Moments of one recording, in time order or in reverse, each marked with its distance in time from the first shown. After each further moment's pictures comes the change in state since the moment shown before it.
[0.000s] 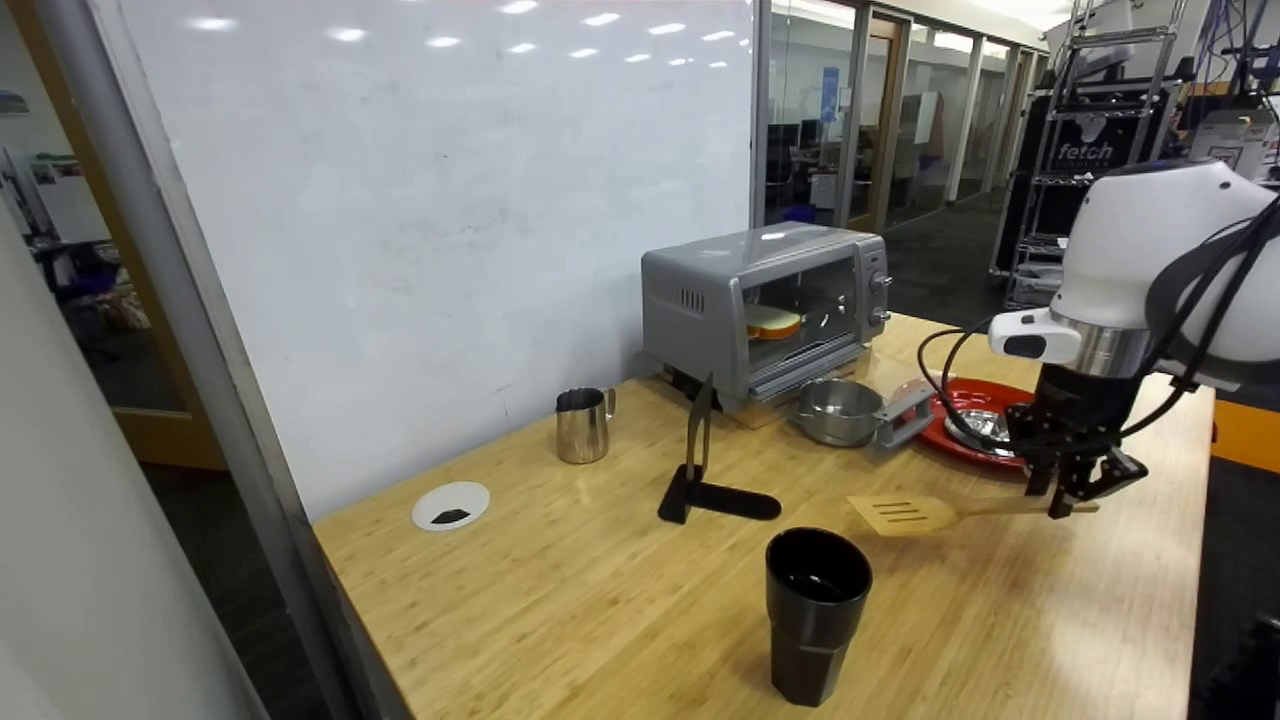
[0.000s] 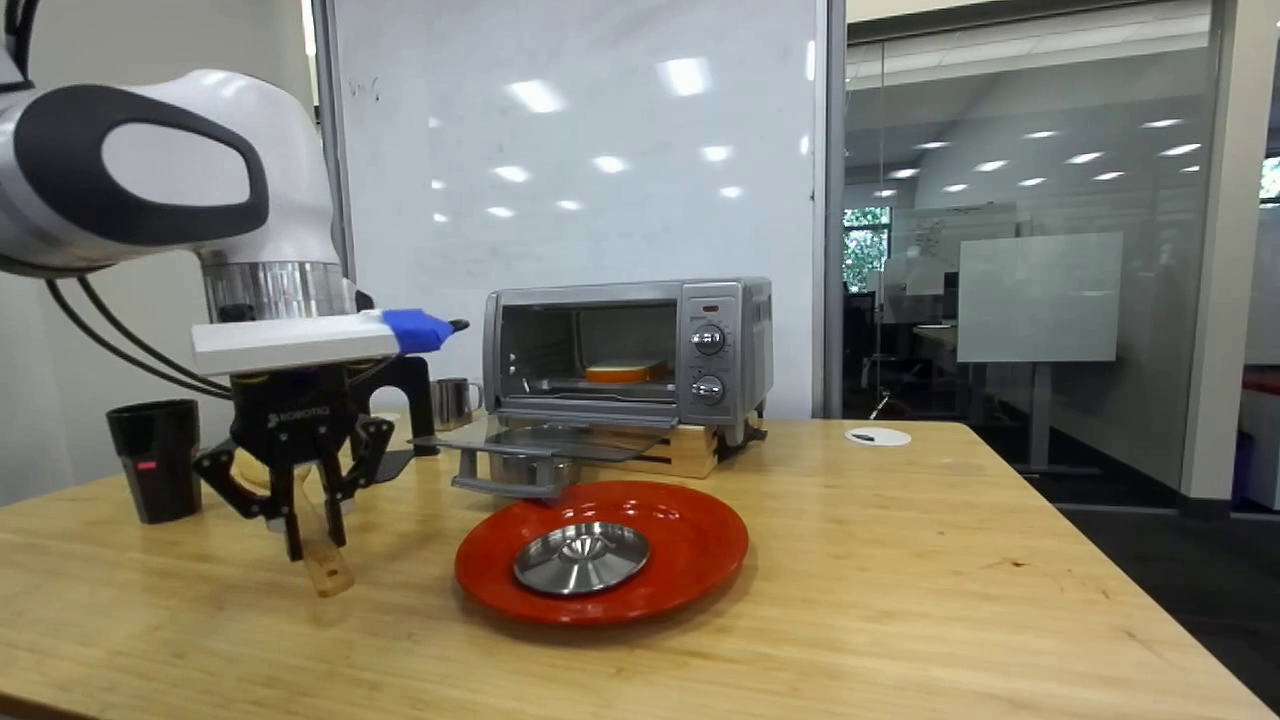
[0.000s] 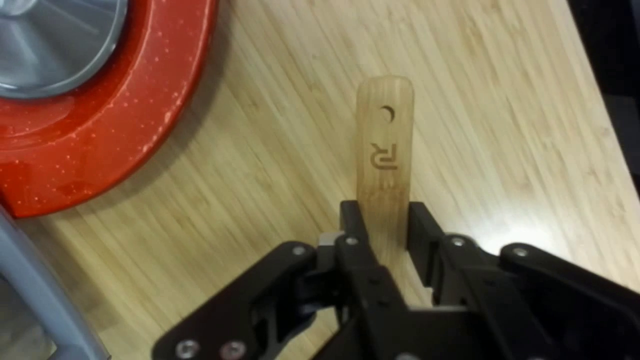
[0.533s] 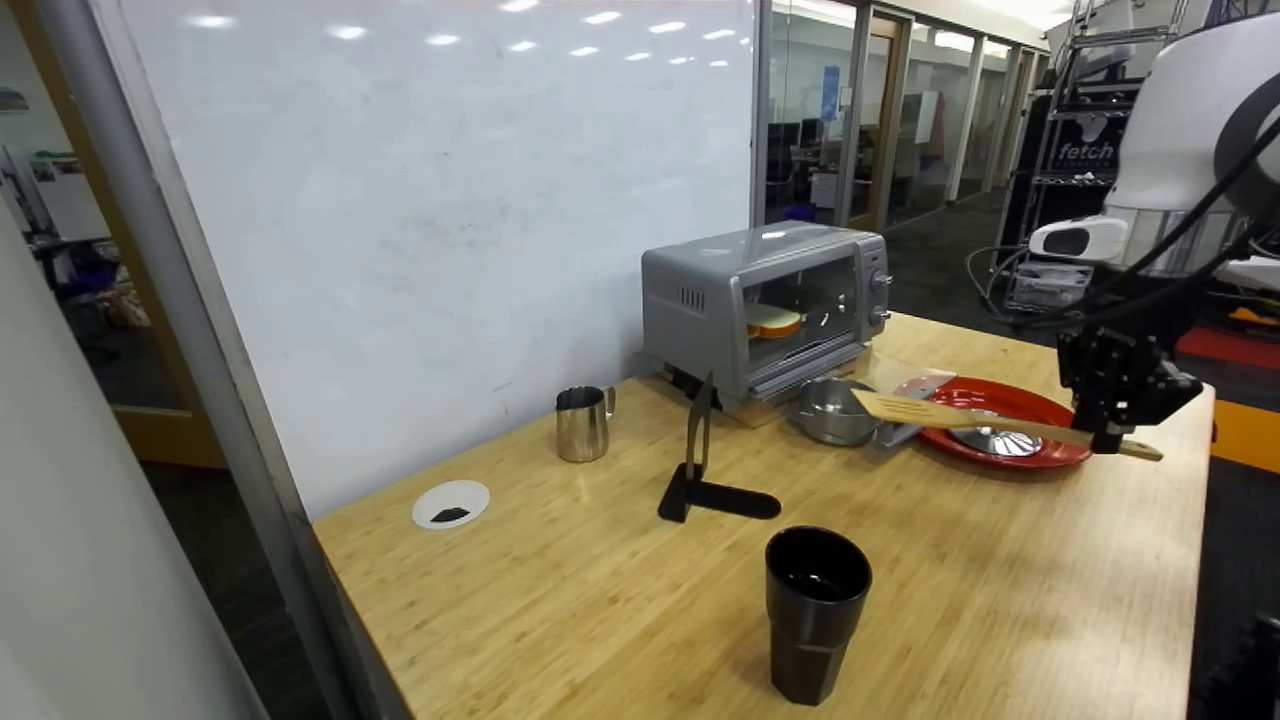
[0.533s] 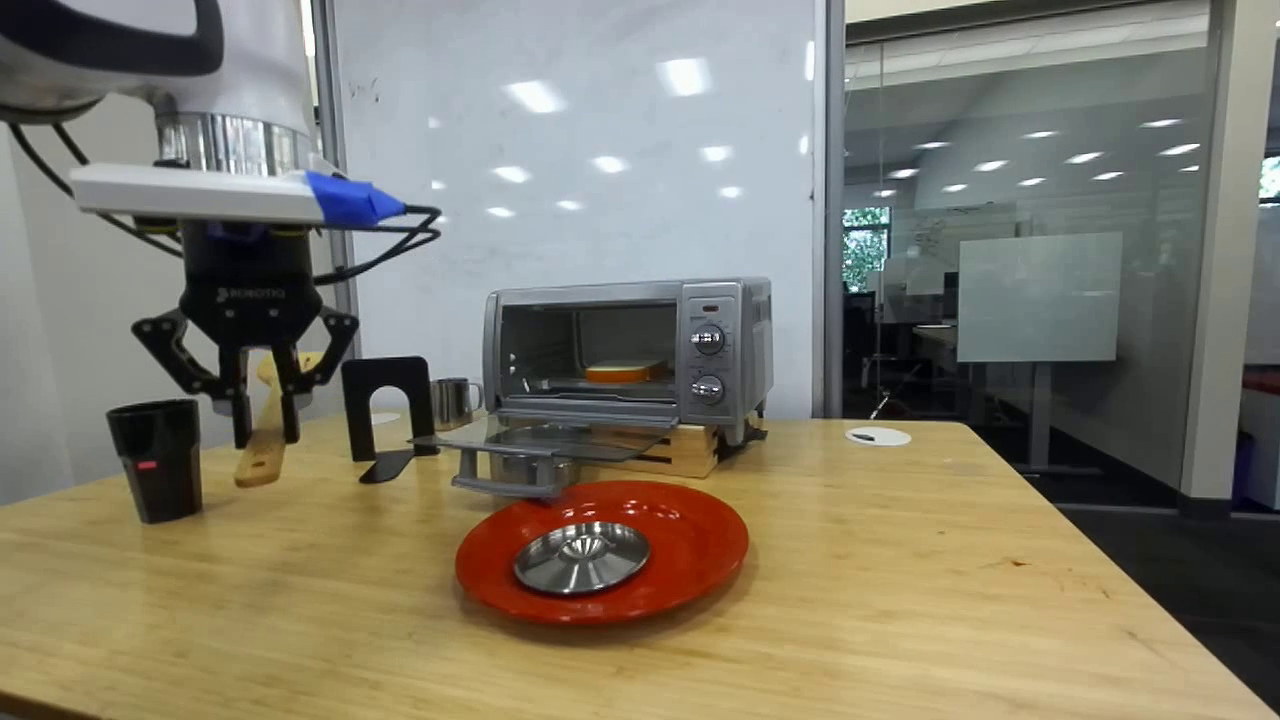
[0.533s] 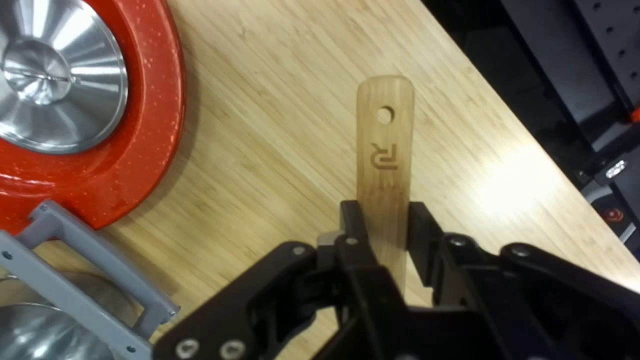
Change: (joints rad) arm 0.031 -0.334 -0.035 0.001 0.096 -0.357 0.180
